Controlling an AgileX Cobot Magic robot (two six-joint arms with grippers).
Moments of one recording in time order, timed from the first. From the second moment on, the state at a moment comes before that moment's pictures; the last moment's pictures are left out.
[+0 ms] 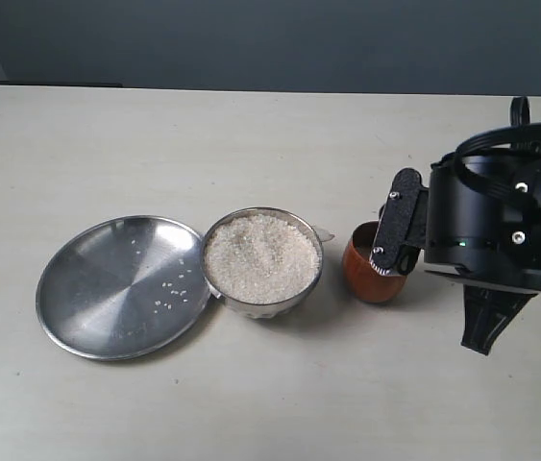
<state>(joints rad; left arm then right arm) -0.04 0.31 -0.44 -0.23 0.67 0.17 0.88 1.51 -0.81 -0.81 1.22 0.21</state>
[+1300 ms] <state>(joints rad) -0.04 0.31 -0.44 -0.23 0.67 0.17 0.93 1.61 -0.81 -0.88 1.22 0.24</state>
